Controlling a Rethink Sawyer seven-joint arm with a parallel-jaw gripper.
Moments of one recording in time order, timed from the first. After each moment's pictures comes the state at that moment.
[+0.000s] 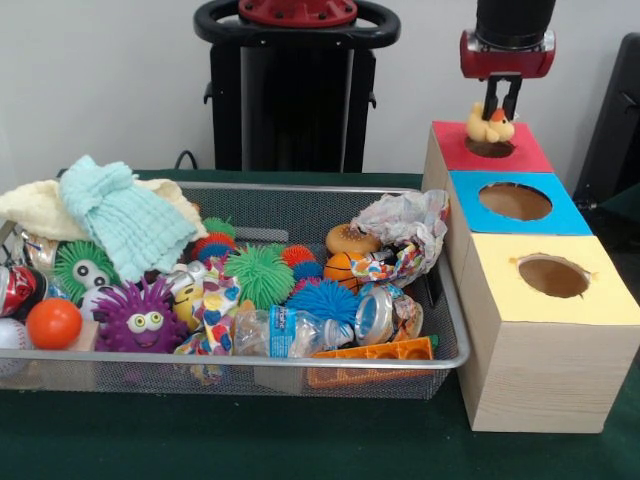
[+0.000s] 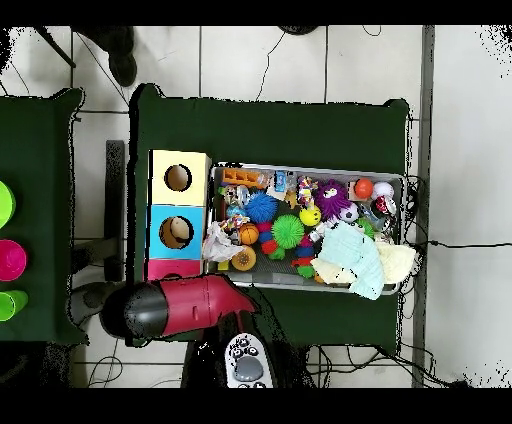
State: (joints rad) arm -0.06 -0.86 0.18 2.08 0.00 0.55 1.95
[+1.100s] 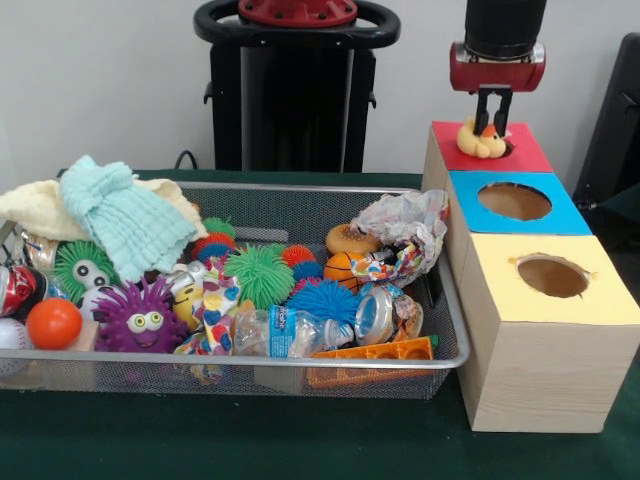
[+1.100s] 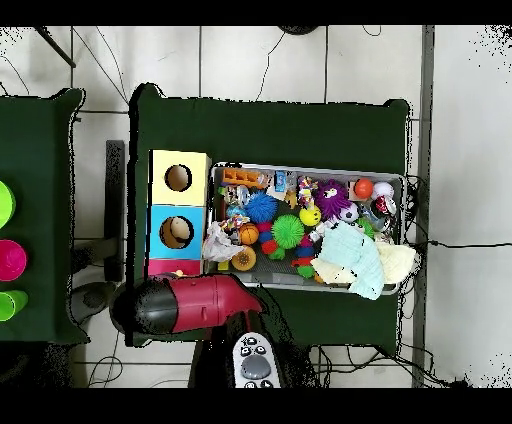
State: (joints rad) arm -0.06 -0.84 0.15 2.07 0.00 0.46 1.95
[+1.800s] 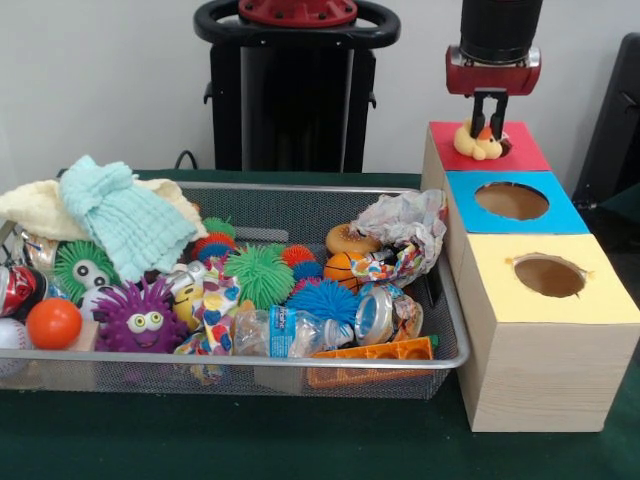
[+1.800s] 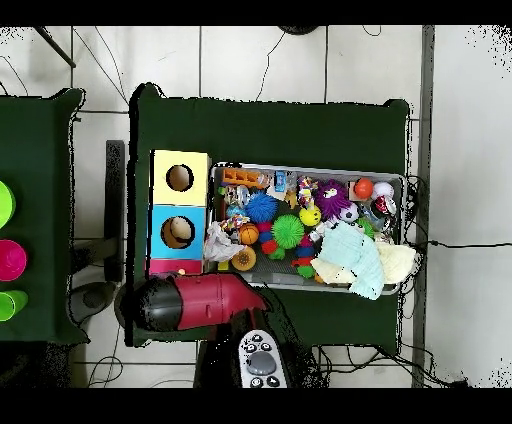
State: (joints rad) arm -0.07 -0.83 0.15 2.06 0.00 0.46 1.95
